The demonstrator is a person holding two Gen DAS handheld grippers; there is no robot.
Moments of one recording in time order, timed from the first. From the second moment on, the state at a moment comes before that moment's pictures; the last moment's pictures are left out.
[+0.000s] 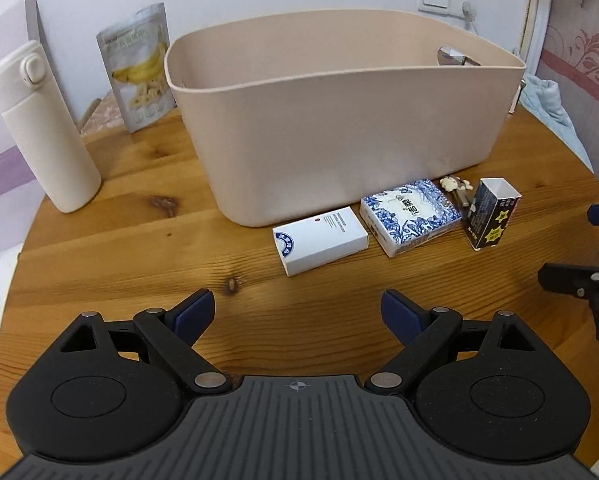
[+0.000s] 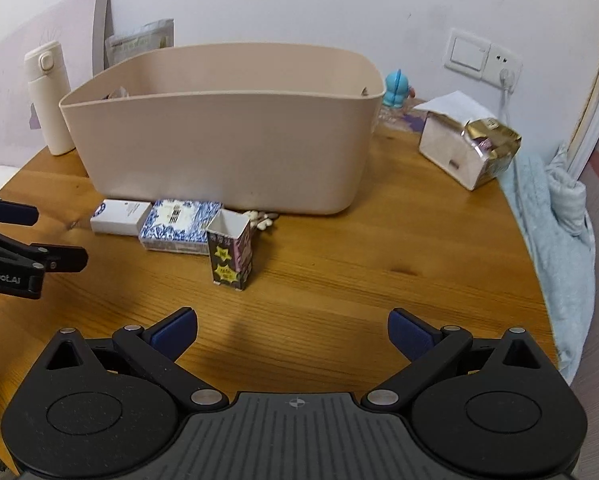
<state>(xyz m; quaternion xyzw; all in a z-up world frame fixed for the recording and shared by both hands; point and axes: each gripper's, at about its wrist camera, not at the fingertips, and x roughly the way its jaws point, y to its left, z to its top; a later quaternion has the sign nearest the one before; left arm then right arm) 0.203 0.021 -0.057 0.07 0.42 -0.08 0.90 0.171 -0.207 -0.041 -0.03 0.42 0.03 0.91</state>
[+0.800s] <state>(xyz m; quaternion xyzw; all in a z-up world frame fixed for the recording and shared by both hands) 0.234 0.009 -0.079 0.04 0.41 -0.08 0.91 0.209 -0.191 -0.072 -0.02 0.43 0.04 0.90</state>
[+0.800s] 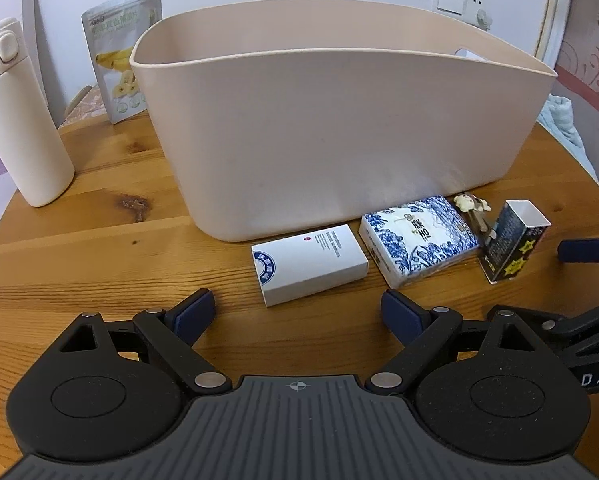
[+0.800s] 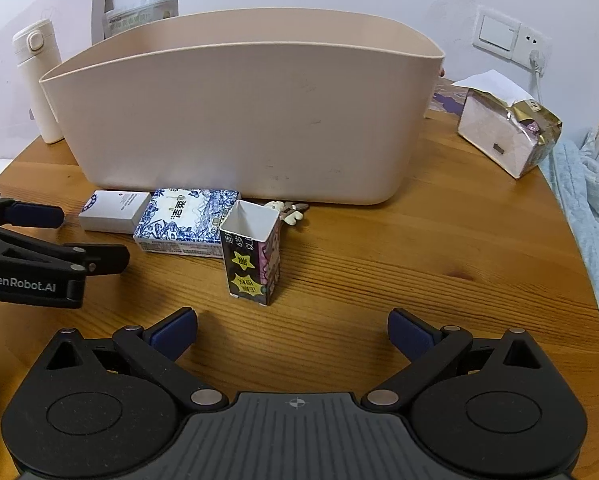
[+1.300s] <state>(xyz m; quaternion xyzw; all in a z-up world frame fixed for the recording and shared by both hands) 0.248 0.007 -0.081 0.02 0.40 -0.04 0.91 0.217 -0.187 -0.077 -0.02 0.41 0.04 0.91</state>
